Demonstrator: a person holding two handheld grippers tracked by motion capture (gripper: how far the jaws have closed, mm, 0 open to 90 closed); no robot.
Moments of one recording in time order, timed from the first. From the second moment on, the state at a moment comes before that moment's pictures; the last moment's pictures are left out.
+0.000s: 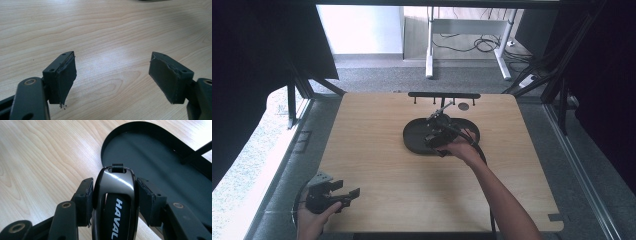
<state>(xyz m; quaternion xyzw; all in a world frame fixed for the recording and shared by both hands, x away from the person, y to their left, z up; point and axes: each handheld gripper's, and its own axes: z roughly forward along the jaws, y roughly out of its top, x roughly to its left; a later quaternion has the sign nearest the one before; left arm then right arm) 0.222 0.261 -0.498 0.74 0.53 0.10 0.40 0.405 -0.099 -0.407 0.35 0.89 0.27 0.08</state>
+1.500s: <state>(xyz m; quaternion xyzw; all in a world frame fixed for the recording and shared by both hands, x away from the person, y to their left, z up) 0.222 0.264 -0.497 0.74 0.53 0.10 0.40 0.461 -0.123 -0.429 0.42 0.87 0.24 0.10</state>
